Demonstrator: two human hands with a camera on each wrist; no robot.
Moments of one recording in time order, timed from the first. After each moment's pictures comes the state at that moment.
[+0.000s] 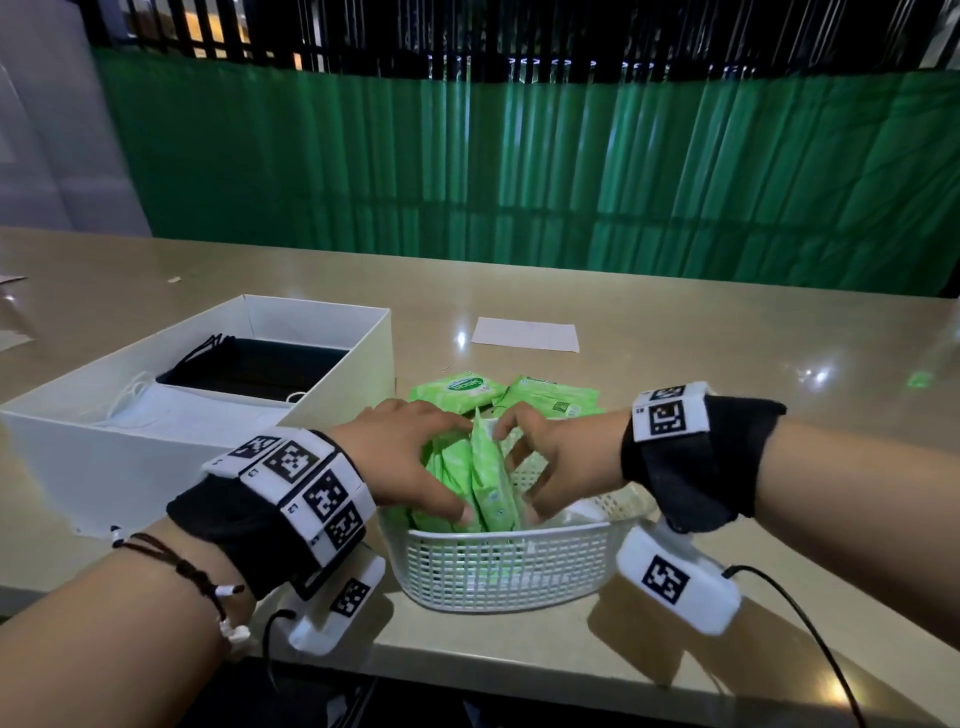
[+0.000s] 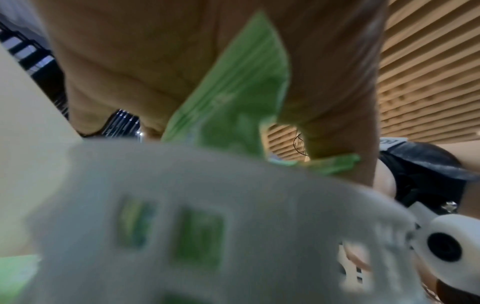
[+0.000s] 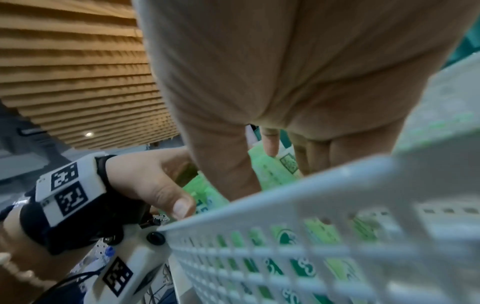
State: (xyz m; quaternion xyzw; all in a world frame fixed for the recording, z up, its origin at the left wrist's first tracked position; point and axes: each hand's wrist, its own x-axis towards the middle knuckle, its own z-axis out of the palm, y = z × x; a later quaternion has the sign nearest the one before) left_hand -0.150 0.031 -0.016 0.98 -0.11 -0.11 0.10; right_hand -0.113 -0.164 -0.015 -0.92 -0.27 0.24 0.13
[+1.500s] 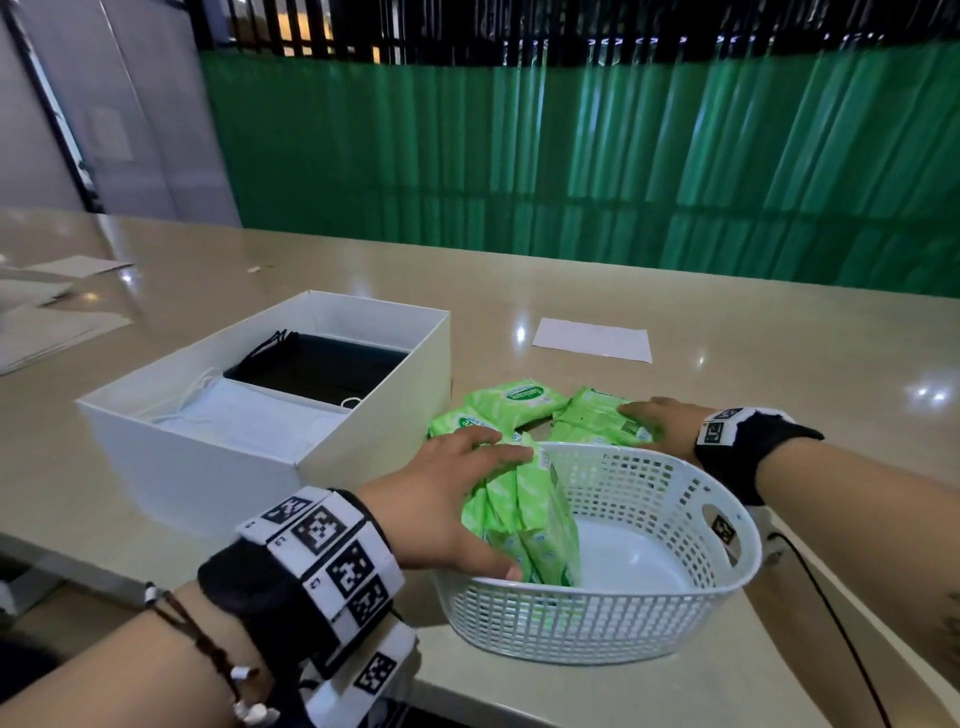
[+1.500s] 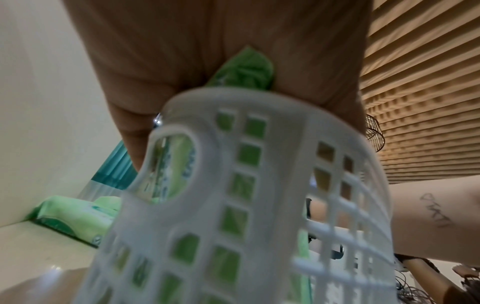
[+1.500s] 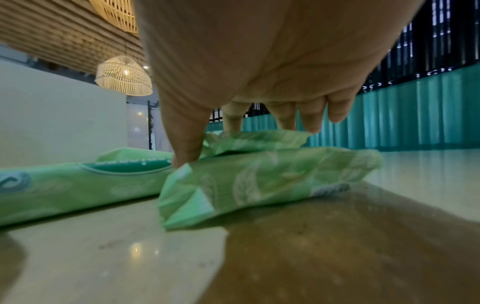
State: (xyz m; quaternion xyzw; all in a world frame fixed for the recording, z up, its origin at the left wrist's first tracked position) left_hand -0.150 0.041 -0.047 0.96 -0.13 -0.08 0.22; right_hand 0.055 -0.218 -0.080 -0.98 -0.17 0.12 -0.02
